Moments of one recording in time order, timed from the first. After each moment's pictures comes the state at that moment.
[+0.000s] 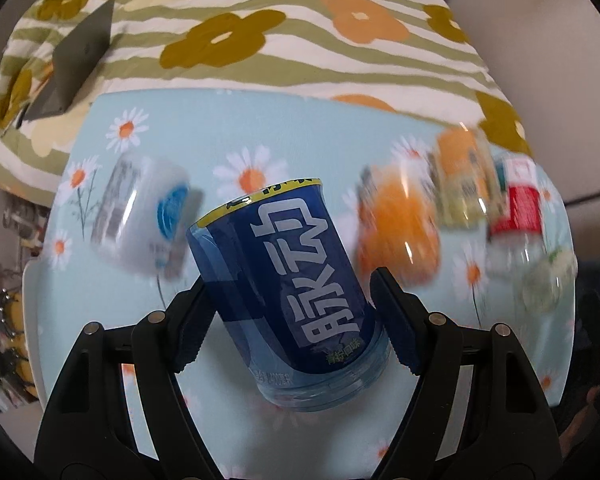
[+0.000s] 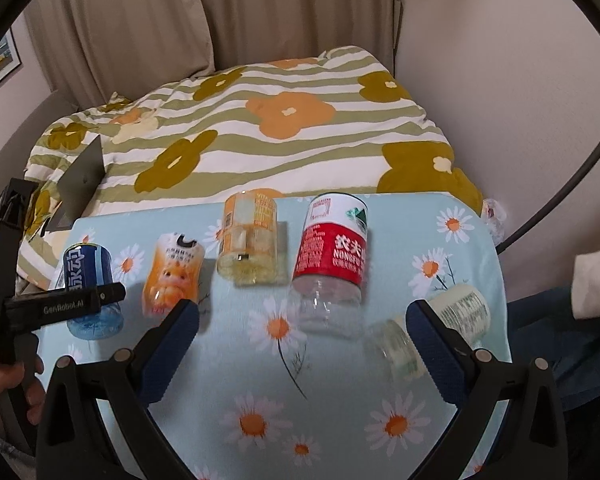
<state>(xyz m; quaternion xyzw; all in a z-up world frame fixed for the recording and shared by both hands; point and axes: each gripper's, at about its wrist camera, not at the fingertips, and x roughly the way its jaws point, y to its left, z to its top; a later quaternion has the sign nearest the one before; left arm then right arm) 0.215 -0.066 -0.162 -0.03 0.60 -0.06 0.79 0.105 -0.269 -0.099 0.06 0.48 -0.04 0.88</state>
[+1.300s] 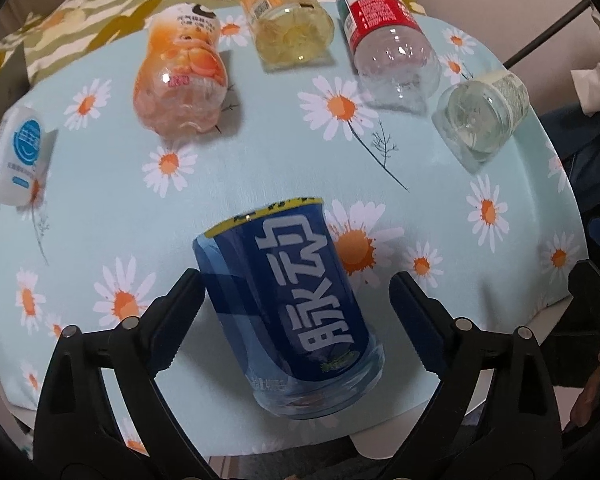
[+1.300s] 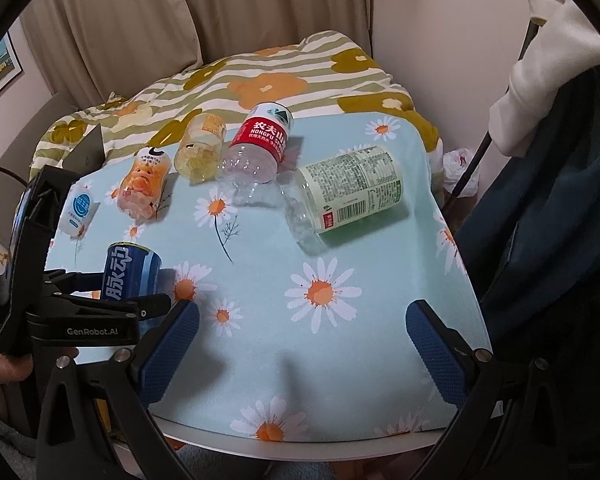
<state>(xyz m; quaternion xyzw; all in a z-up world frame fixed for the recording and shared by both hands) 0.103 -0.183 -0.206 0.07 0.61 -0.18 0.77 -0.025 -0.325 -0.131 0.09 0.48 -0.05 0.87</state>
